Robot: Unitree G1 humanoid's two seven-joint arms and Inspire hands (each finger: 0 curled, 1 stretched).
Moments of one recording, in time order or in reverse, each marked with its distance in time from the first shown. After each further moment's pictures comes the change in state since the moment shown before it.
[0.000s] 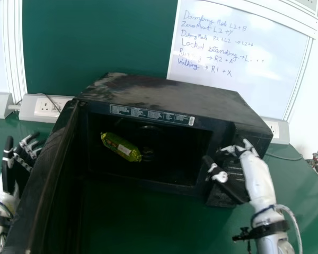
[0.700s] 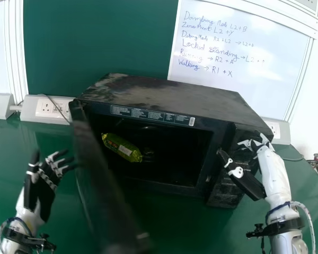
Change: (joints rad) left arm 0.154 -0.052 -0.168 -0.252 0.030 0.175 0.081; right arm -0.005 -0.040 -0.083 -0.023 0.027 -0.004 0.027
